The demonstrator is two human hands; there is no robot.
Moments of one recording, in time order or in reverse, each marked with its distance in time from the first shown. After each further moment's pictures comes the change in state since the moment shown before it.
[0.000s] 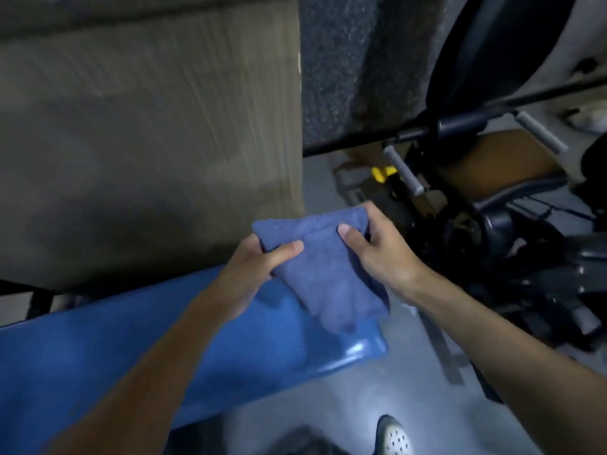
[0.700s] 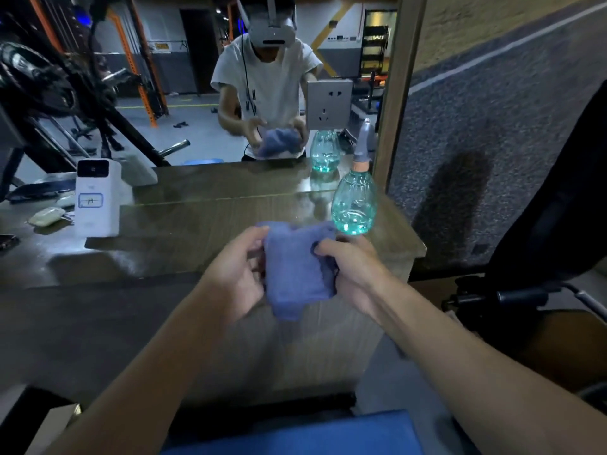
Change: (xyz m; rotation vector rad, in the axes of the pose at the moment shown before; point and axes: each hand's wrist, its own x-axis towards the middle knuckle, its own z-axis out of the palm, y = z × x) left_hand 0.030 0.302 -0.183 -0.348 0.170 0.206; right_hand 0.193 -0.300 0.133 0.570 -0.055 0.155
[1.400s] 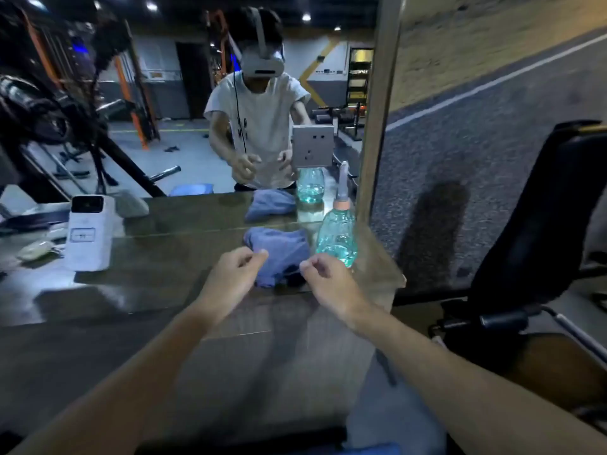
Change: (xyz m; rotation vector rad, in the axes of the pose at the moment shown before) left_hand 0.051 0.010 -0.008 0.788 0.270 0.288; right_hand 0.025 -0.002 -0.009 -0.708 0.024 -0.391
